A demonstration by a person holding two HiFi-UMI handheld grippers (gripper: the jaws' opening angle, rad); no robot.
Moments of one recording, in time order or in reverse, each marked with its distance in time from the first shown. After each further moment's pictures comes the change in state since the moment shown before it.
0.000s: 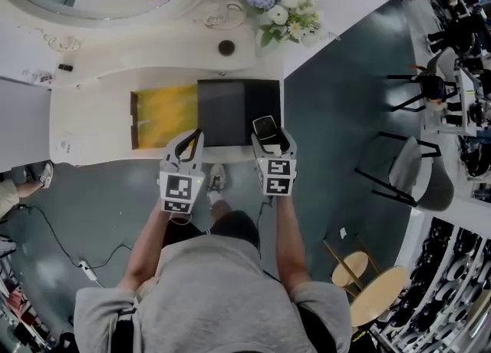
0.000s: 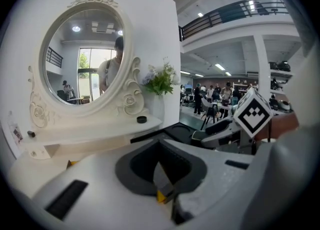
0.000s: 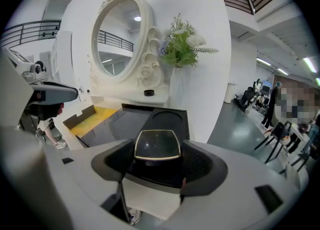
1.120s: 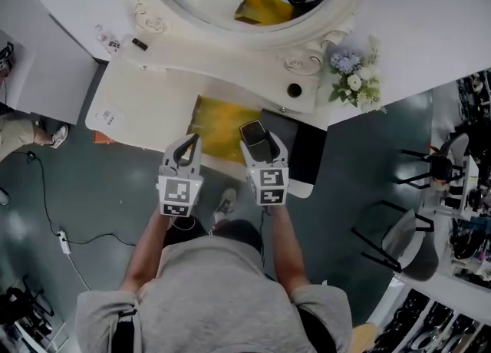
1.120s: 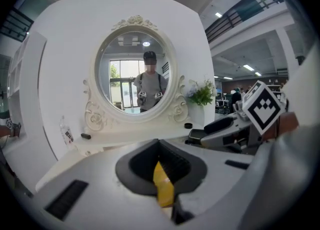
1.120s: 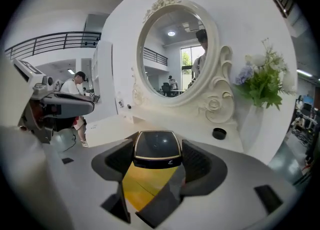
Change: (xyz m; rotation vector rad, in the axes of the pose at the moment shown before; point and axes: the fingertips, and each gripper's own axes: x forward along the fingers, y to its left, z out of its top) left arm -0.116 0.140 -0.008 -0.096 -0.060 0.340; right arm 0.024 0.197 0.118 -0.204 -0.163 0.343
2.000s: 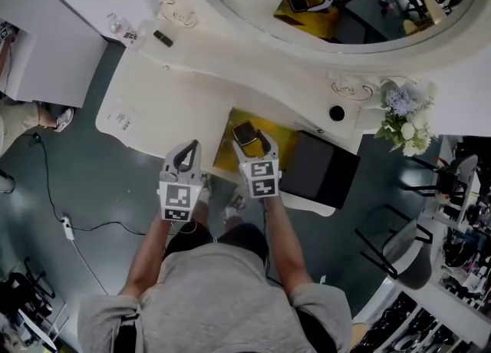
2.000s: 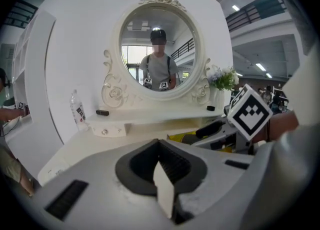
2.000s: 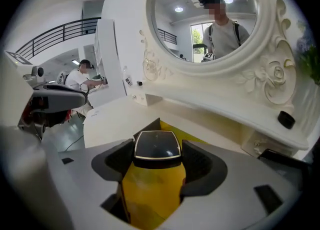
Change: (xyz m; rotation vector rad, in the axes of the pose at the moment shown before) left arm 0.025 0.115 -0.085 -0.091 0.149 0.031; right arm 0.152 0.093 -0.030 -0.009 0.220 0.144
